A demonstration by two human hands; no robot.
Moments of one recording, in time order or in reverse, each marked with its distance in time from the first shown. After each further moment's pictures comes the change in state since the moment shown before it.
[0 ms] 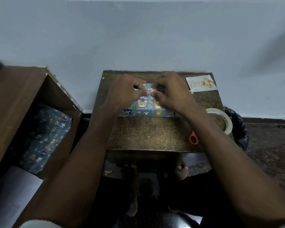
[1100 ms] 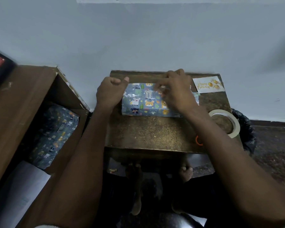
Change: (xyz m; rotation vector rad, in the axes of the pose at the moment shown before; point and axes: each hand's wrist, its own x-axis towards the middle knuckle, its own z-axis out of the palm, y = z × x) left_hand -0.020 -0.022 -0.029 -0.128 0.263 -0.656; right_hand 0.003 -0.010 0.010 -0.075 0.045 -0.006
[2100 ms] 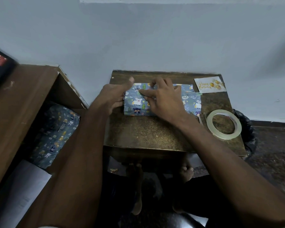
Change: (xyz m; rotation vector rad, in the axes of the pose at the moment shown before) left_hand -0.003 0.001 -0.014 -0.462 -0.405 -0.274; right_hand -0.016 -0.042 0.019 -0.098 -0.024 -0.037
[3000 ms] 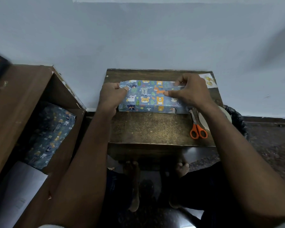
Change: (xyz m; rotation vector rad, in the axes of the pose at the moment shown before) left_hand 0.004 -0.020 0.024 0.153 0.204 0.165; right_hand -0.015 0.078 -0.051 0.381 -0.032 0.469
